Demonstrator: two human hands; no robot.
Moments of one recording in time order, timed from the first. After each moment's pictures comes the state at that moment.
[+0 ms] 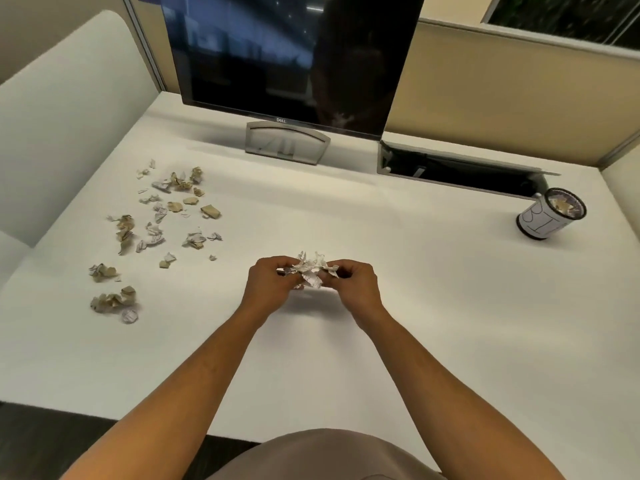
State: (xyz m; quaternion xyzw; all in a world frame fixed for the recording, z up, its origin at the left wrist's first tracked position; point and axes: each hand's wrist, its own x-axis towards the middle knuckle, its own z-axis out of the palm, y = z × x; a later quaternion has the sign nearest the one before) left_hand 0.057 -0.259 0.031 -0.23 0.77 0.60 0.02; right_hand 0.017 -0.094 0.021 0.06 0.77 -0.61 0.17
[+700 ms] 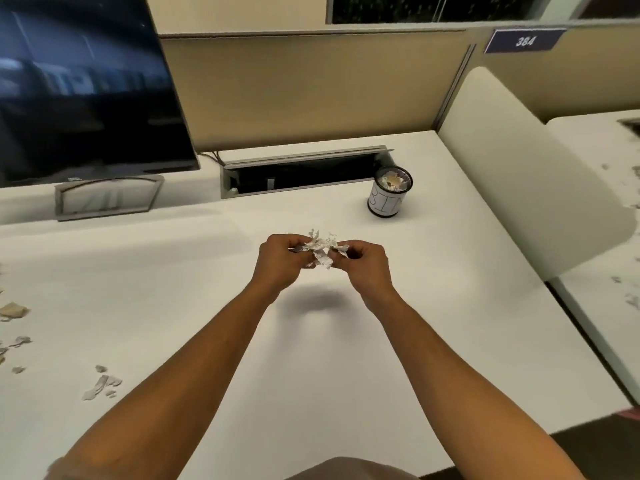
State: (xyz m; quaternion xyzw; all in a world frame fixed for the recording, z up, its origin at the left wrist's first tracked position) left_hand -0.086 0.026 0.077 -0.05 0.80 0.59 0.12; right_hand -0.062 0.187 0.059 0.19 0.74 -0.65 0.01
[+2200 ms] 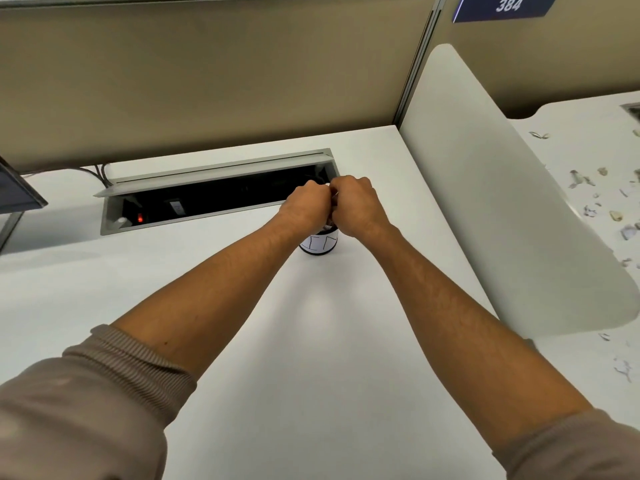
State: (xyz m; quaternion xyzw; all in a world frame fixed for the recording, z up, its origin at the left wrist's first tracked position) left_hand -0.301 0.270 0.069 0.17 0.97 0.08 0.12; right_hand -0.266 0.361 0.092 0.04 0.97 -0.23 0.05
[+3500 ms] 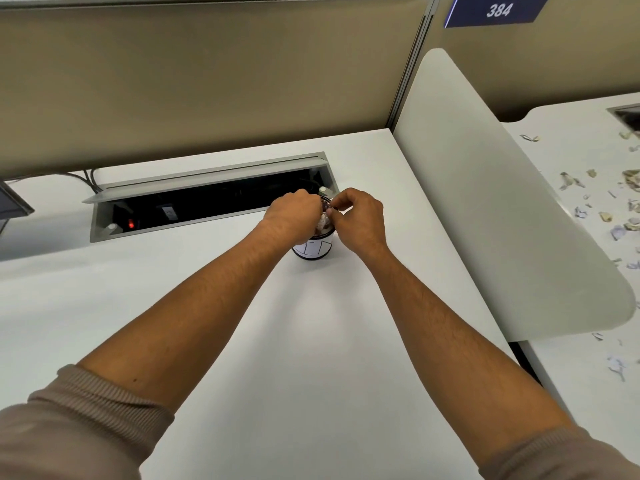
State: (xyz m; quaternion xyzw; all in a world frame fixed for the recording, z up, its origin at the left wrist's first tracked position) left_hand -0.294 0.253 0.074 0.20 0.97 0.02 0.12; right_hand -0.262 0.373 0.048 0.13 0.90 -0.41 -0.07
